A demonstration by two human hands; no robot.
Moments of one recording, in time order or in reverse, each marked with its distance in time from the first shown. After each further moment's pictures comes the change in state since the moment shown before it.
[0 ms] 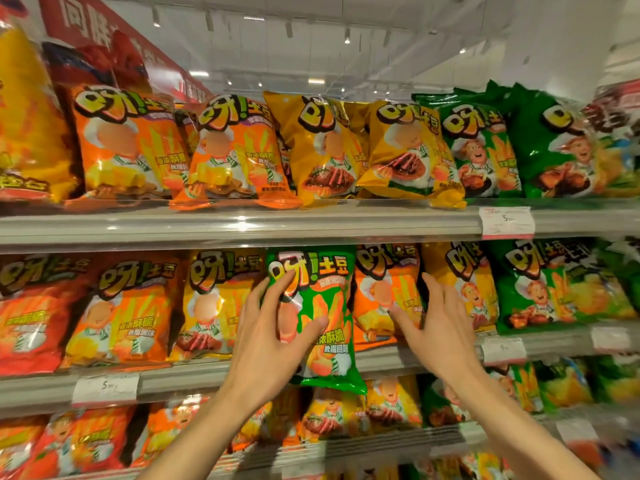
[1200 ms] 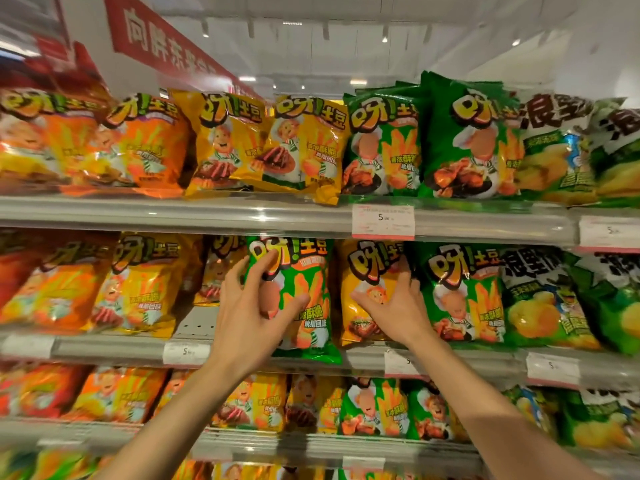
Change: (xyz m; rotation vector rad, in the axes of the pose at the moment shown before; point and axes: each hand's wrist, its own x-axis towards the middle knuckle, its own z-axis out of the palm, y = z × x) left_hand 0.005 0.117 0.168 0.153 0.178 -0.040; right_hand 0.085 0.153 -0.043 0.300 -0.400 0.104
